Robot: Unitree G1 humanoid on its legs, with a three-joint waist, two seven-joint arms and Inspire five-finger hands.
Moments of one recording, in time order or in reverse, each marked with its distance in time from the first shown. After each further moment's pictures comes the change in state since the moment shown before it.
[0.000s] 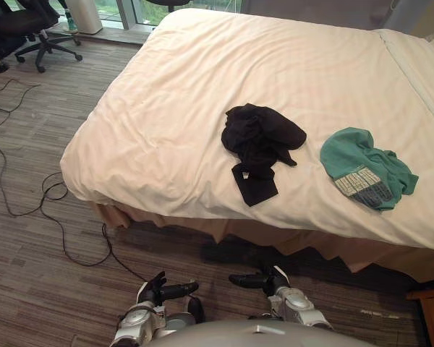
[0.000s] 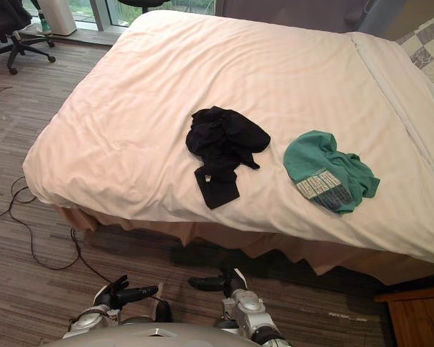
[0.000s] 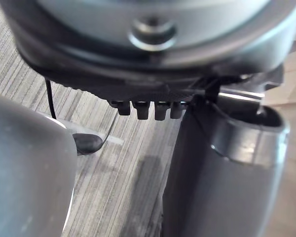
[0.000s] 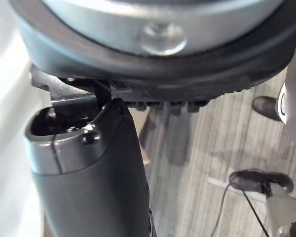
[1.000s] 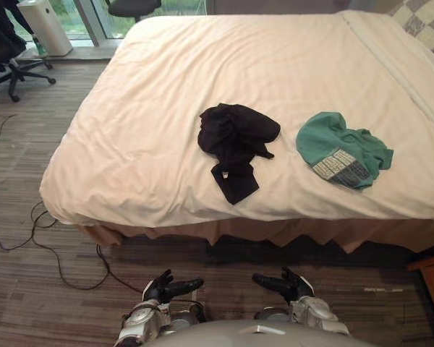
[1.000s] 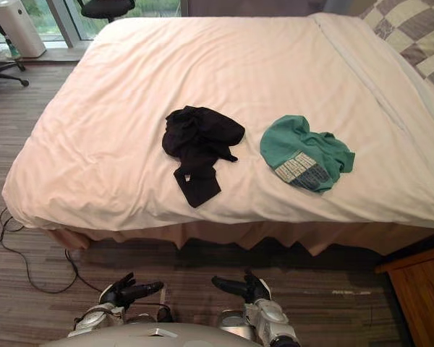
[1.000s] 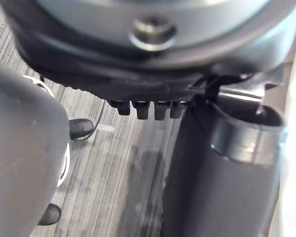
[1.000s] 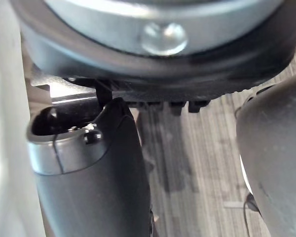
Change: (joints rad) left arm -0.003 -0.029 -0.001 -0.019 -0.047 0.014 -0.040; right arm 0.054 -0.070 -0.127 0.010 0.092 0.000 0.022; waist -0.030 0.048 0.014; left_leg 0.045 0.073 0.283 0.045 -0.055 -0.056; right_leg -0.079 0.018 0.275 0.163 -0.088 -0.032
